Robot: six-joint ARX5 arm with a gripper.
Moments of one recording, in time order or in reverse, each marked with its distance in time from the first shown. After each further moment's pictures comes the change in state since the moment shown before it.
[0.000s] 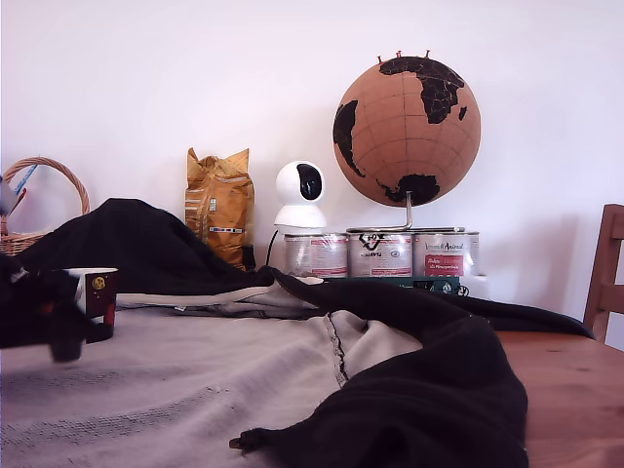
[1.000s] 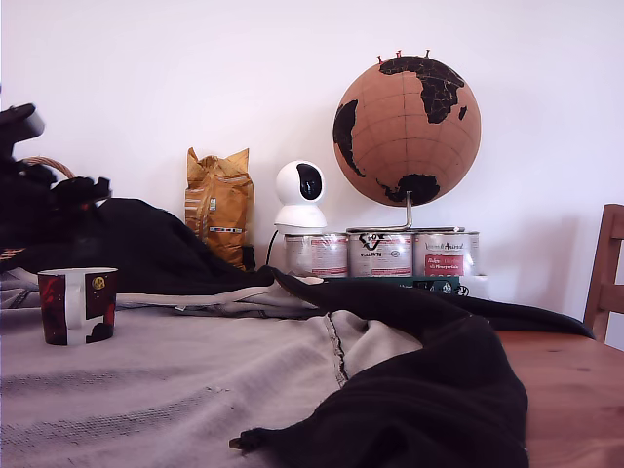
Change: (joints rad) arm 0.109 0.000 0.437 -0.335 -0.034 -0.034
